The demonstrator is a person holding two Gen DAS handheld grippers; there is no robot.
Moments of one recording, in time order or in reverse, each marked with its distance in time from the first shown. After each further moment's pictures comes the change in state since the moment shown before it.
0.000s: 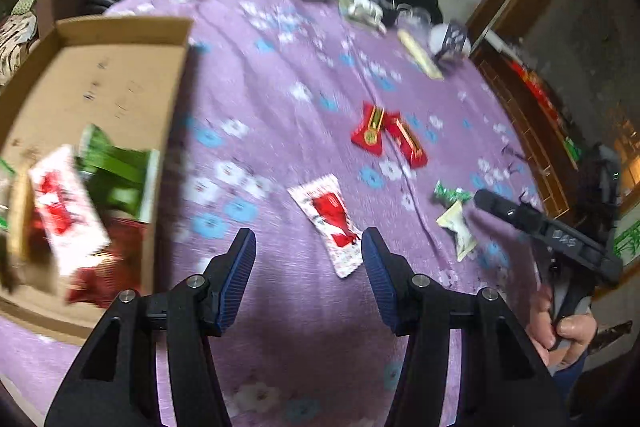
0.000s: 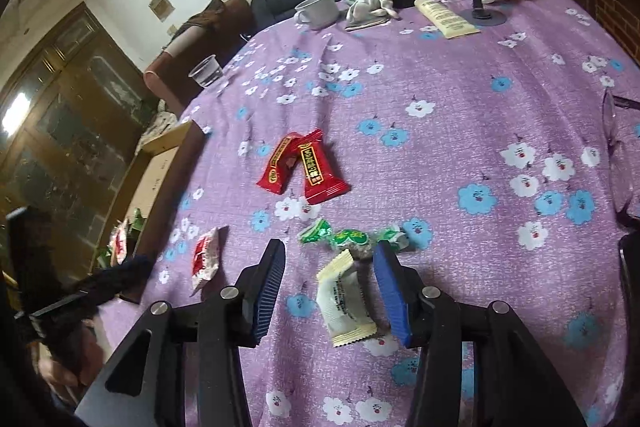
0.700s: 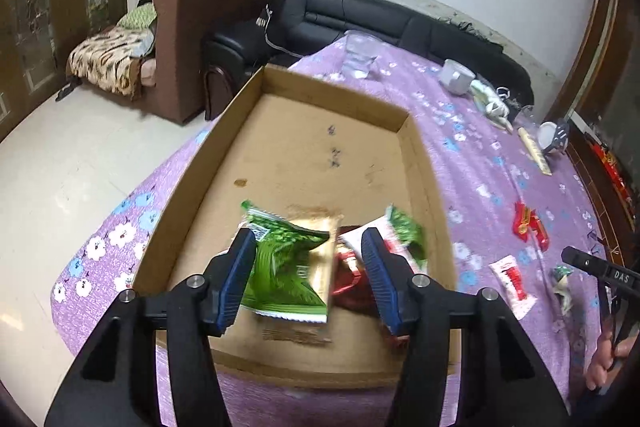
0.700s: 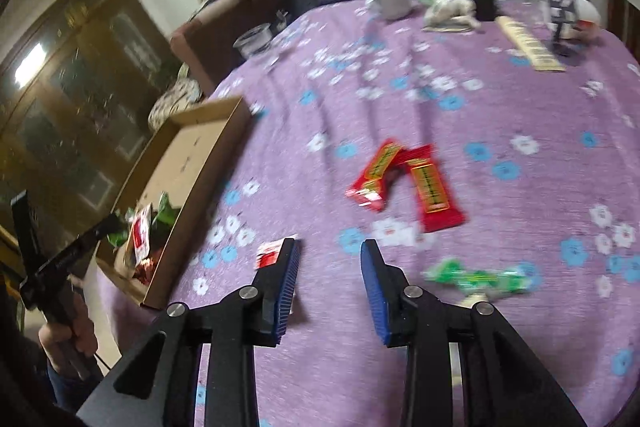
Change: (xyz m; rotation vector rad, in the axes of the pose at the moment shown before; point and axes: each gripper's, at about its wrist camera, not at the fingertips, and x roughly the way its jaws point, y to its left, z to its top) left arm -0.086 0.145 -0.007 -0.156 -0.291 0.296; right arm 0.027 0.076 0.014 -0.126 0.036 0.004
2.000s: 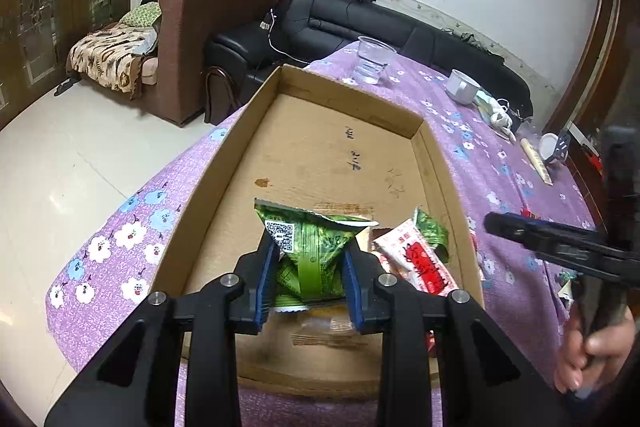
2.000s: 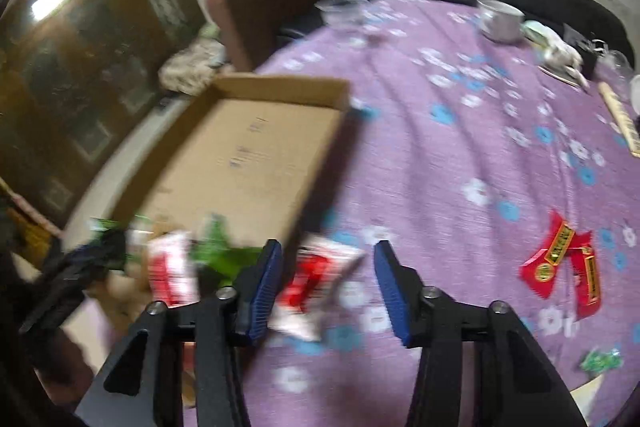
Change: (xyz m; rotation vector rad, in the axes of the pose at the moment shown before) left arm 0.010 0.030 -0.006 -0.034 -0.018 -0.018; right arm 0.109 0.141 0.031 -0.217 0.078 -0.053
